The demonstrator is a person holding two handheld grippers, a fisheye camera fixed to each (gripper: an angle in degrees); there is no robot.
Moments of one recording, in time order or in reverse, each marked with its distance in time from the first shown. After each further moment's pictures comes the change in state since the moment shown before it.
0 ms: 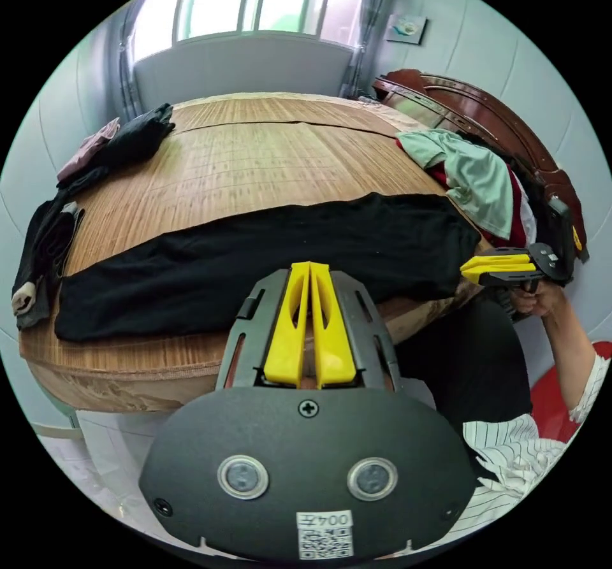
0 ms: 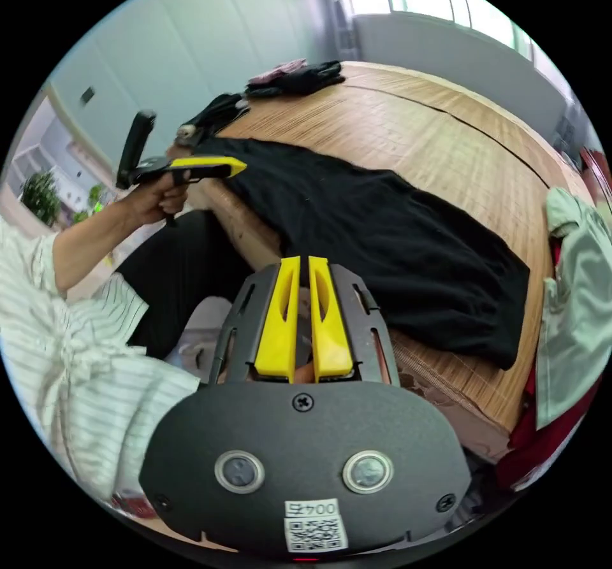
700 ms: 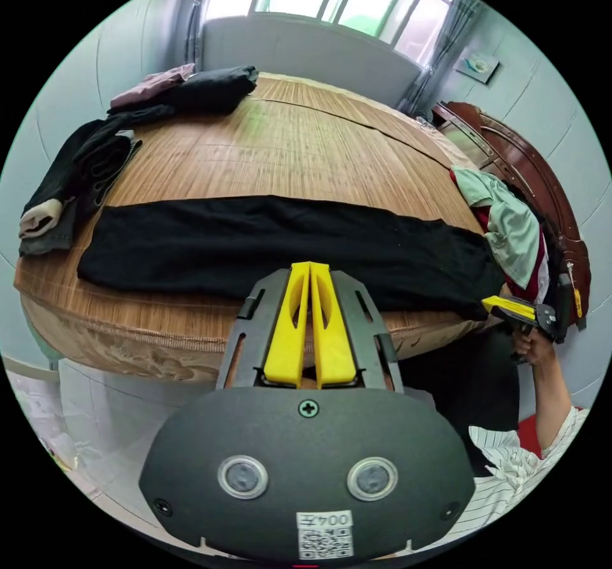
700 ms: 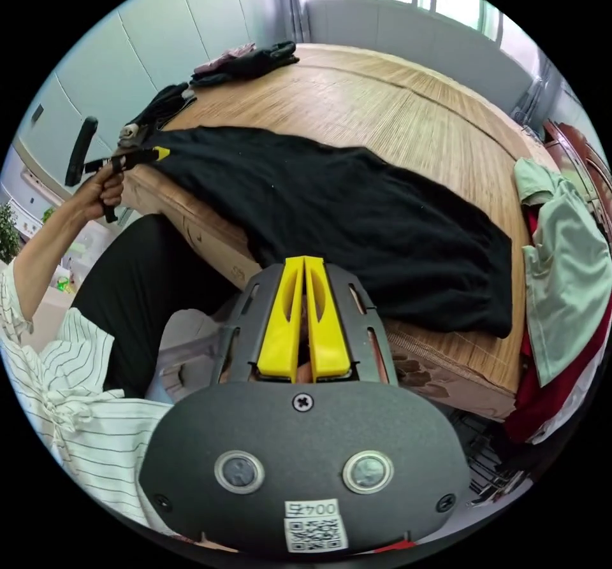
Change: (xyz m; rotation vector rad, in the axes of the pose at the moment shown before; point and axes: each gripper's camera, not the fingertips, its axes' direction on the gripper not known) left arm -0.194 0.131 0.059 0.027 -0.029 -0.263; right arm 0.008 -0.003 0.038 -0.049 0.182 0.117
